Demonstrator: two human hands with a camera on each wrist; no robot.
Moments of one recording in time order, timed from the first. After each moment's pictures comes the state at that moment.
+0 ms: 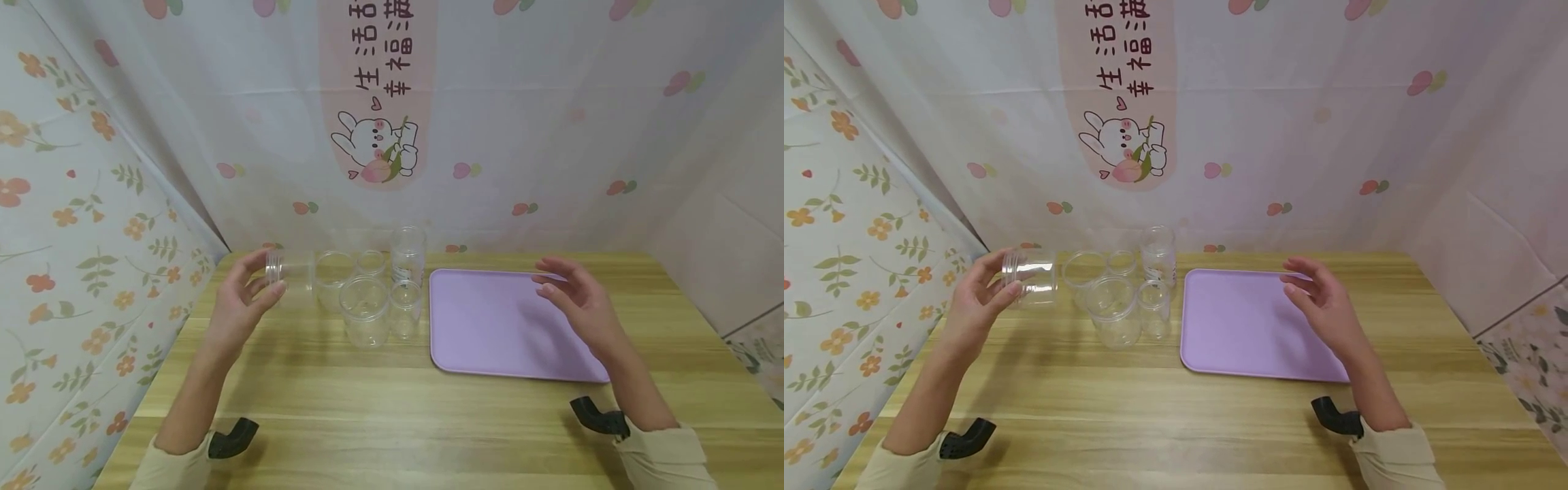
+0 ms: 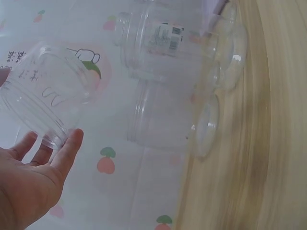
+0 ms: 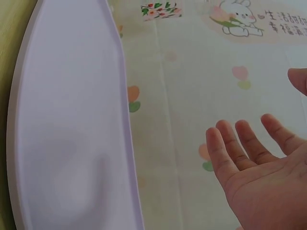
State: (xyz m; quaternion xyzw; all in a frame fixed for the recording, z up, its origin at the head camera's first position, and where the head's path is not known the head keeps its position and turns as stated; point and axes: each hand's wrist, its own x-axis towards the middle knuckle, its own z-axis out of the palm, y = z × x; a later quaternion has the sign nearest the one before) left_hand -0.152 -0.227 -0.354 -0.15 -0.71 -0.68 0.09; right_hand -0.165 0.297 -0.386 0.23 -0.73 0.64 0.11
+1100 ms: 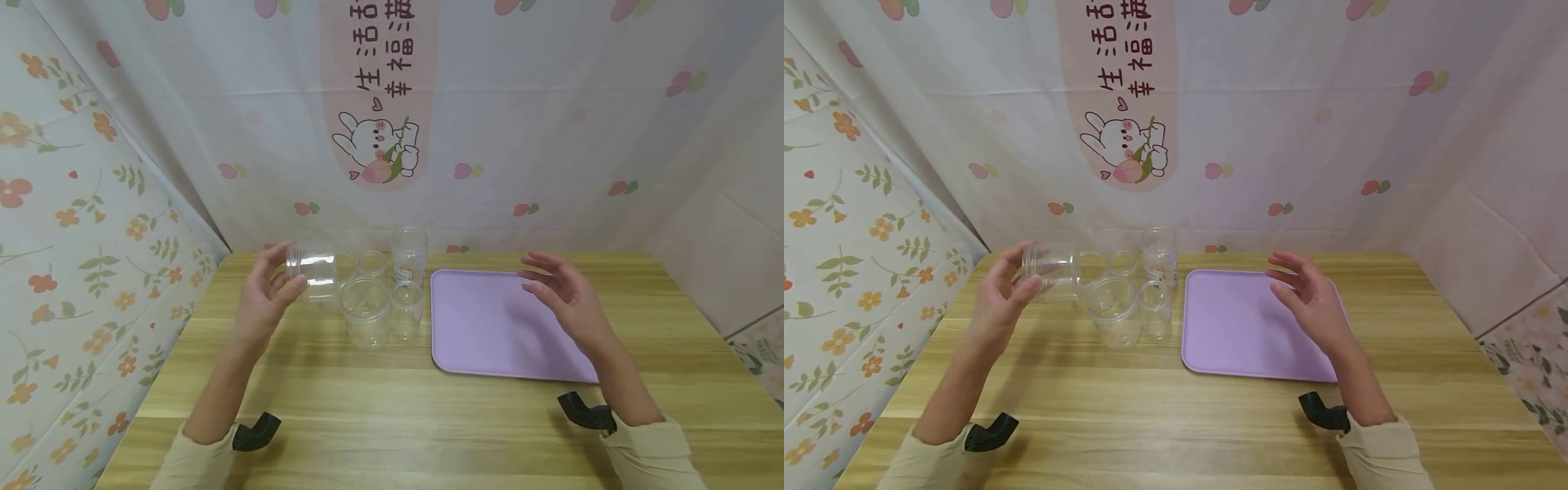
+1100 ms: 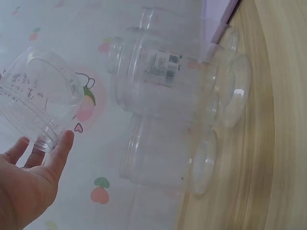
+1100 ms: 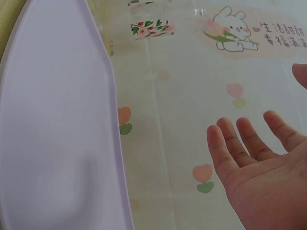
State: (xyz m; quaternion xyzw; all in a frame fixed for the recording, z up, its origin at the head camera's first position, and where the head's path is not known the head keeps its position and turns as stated) left_hand -0.162 -0.196 -0.355 -0.16 -0.66 -0.73 0.09; right_hand -0.170 0.277 -0.381 0.25 -0.73 0.63 0.10
